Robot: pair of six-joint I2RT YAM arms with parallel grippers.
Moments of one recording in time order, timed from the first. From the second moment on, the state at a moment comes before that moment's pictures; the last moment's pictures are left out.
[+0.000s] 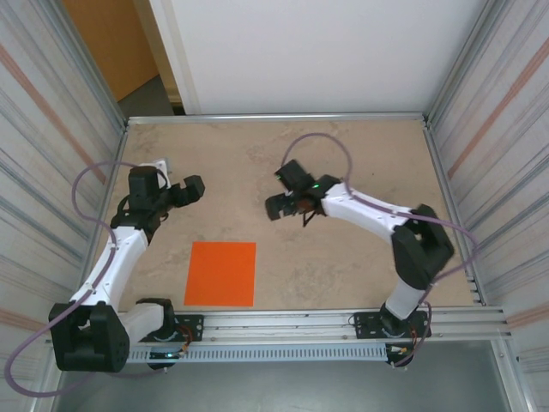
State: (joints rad) left arm -0.05 1.09 0.77 -0.31 0.17 -0.36; right arm 0.80 1.75 1.29 -0.62 0.14 0.38
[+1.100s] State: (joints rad) left arm 0.04 1.14 0.77 -0.36 0.20 -0.44; right arm 0.92 2.19 1.67 -0.78 0.24 0.33
